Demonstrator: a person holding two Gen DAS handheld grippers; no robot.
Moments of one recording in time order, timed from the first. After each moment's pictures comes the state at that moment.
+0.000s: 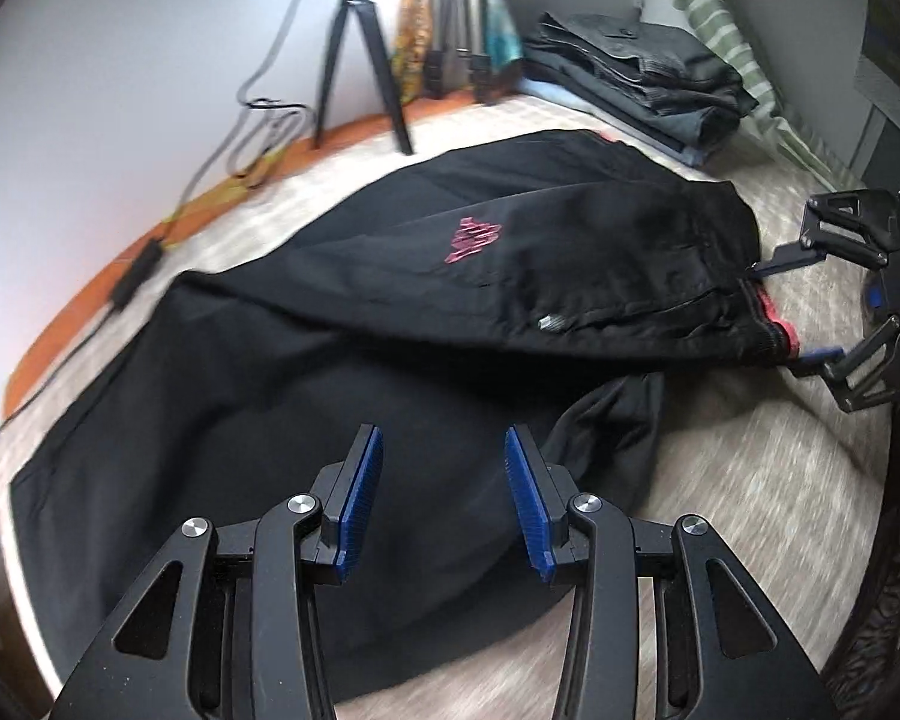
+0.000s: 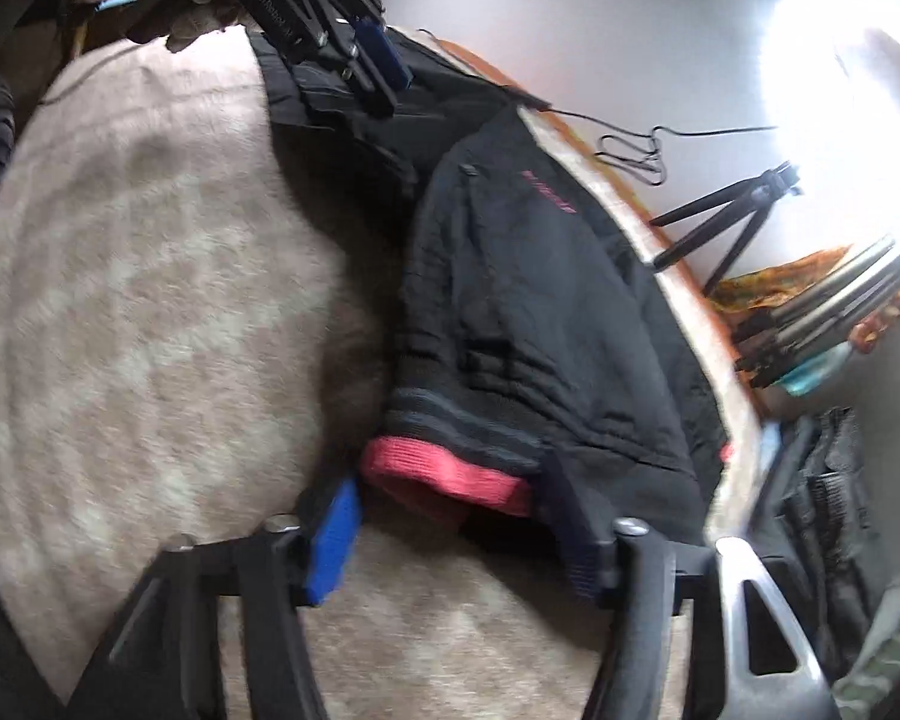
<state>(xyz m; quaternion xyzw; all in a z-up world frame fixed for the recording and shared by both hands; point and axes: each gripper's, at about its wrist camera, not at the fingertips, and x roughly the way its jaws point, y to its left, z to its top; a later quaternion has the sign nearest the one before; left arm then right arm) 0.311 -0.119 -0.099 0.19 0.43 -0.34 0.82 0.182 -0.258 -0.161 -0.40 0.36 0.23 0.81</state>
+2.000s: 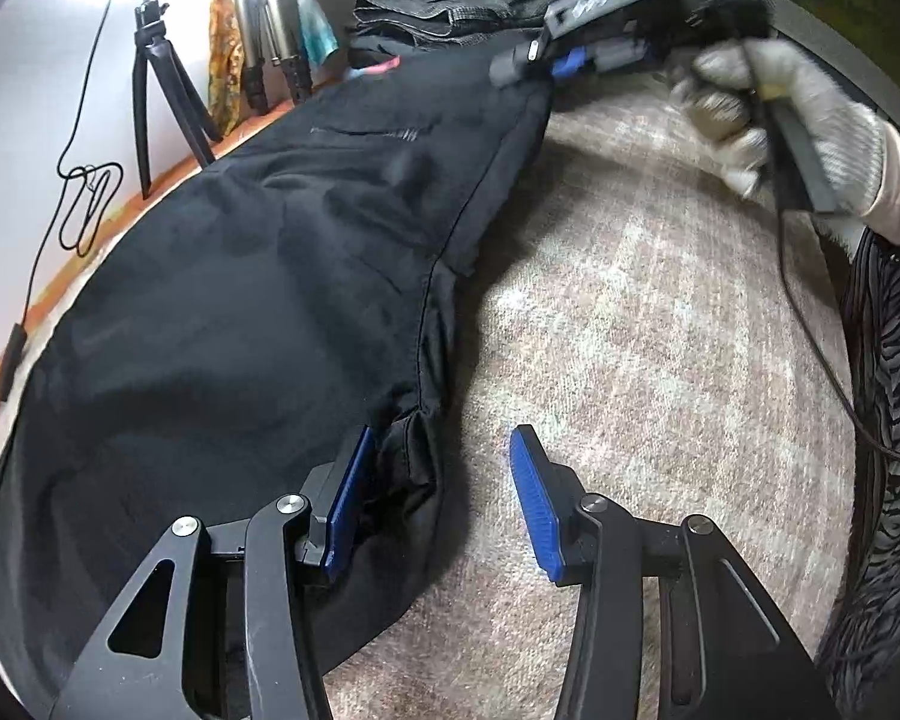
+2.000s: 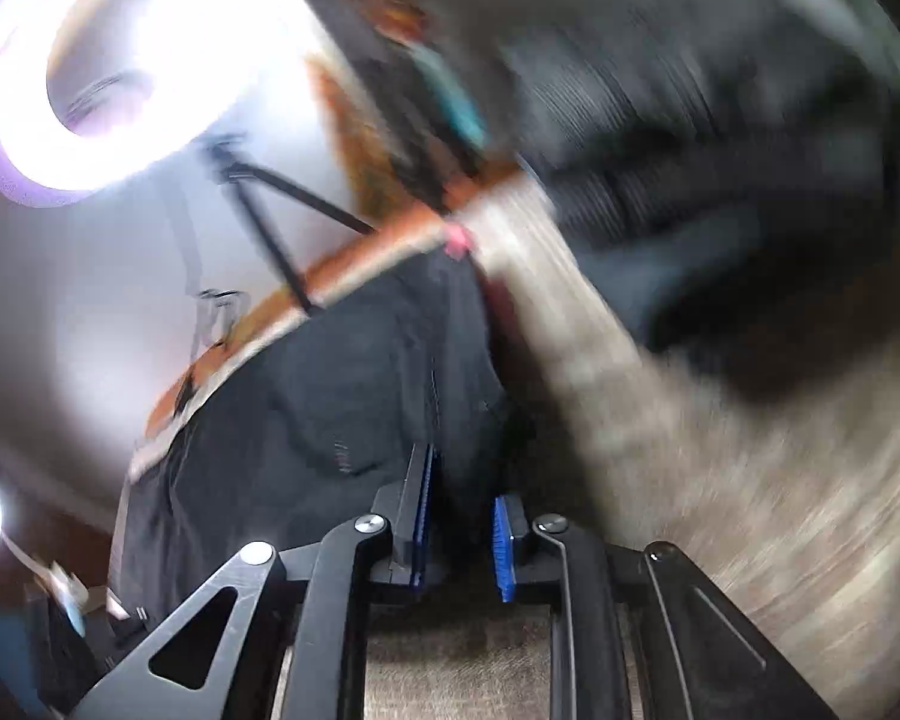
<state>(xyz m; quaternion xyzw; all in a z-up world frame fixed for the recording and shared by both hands) 0.245 -0.176 -0.128 0.24 0.40 -0.45 0.77 0.270 -0.406 -0.106 0.22 0.37 -0.01 0.90</state>
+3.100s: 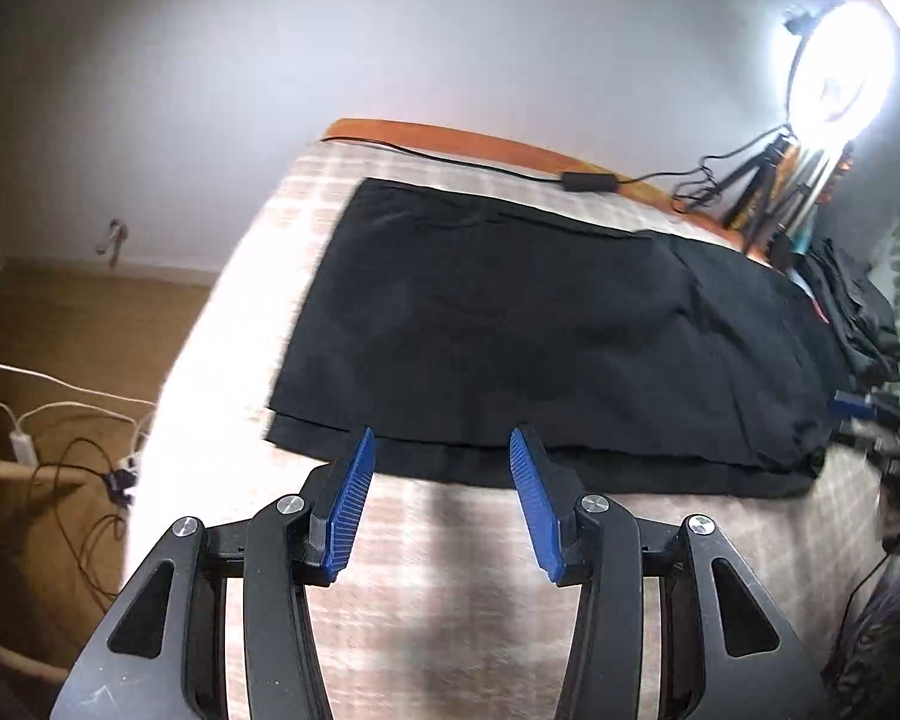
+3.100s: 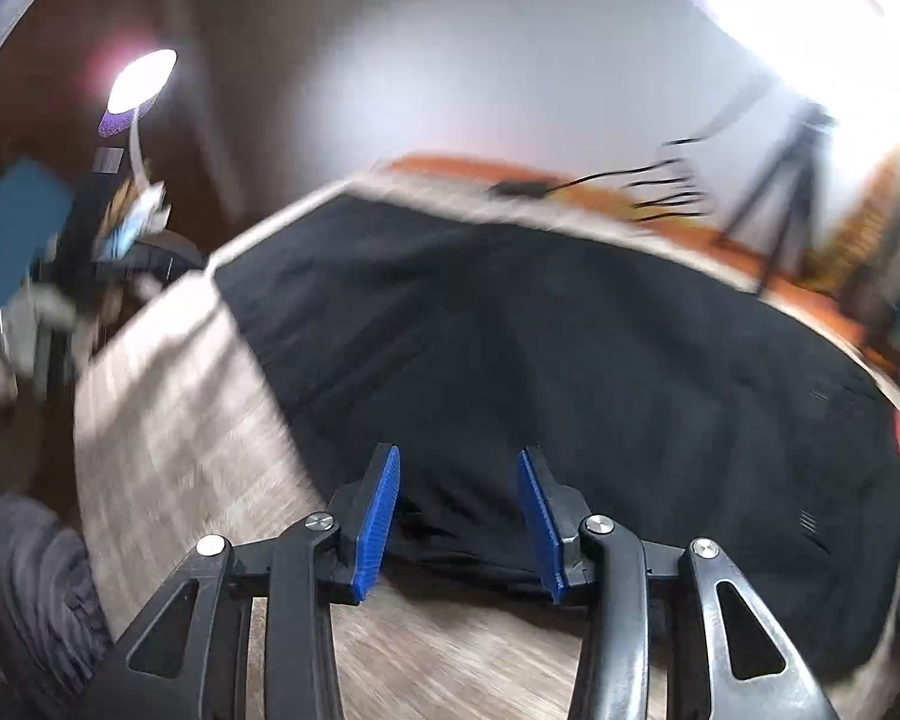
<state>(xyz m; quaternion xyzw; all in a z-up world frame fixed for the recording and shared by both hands) 0.262 0.184 -0.106 -0.08 0.45 -0.07 0.89 0.267 -0.153 -0.117 -0.13 0.41 0.30 0.85</state>
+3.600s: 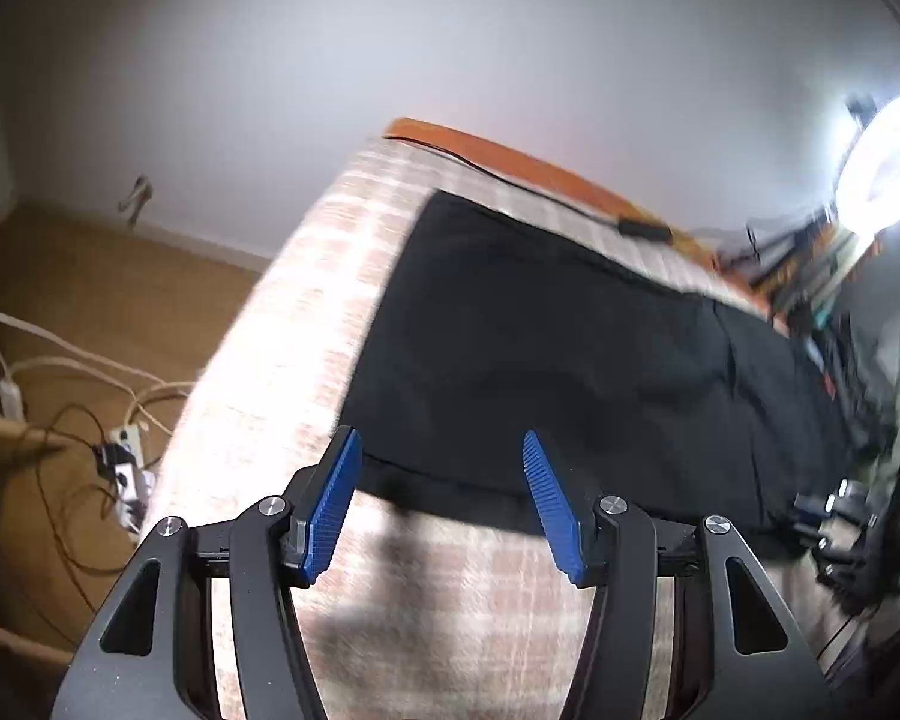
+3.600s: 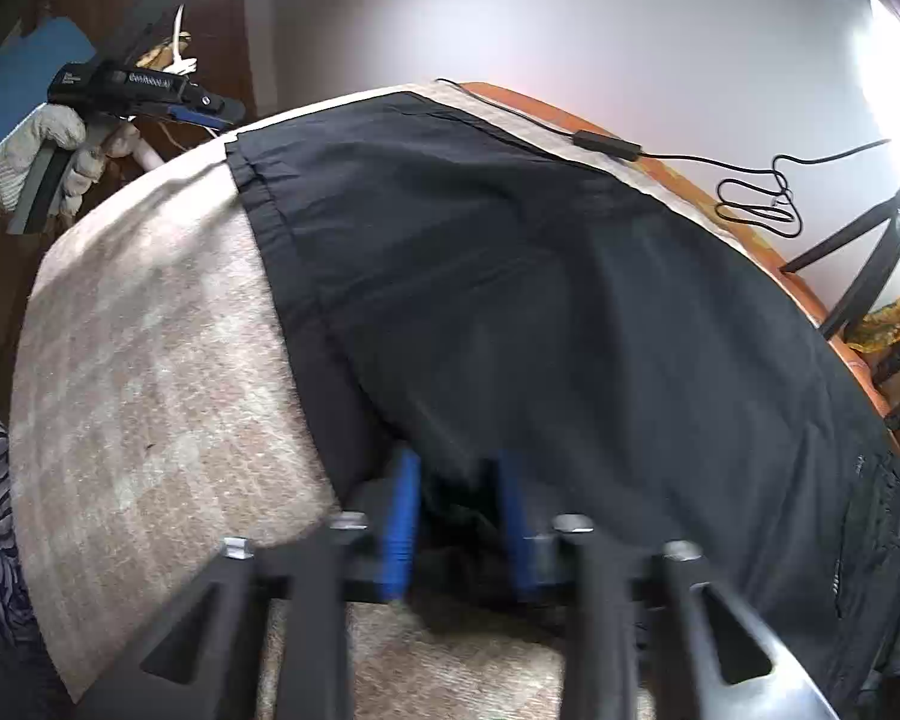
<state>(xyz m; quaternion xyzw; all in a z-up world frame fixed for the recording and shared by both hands) 0.280 0.225 -0.114 -0.16 0.45 -0.04 0.88 0.266 -0.118 -0.157 -0.24 0.41 0.30 0.82</state>
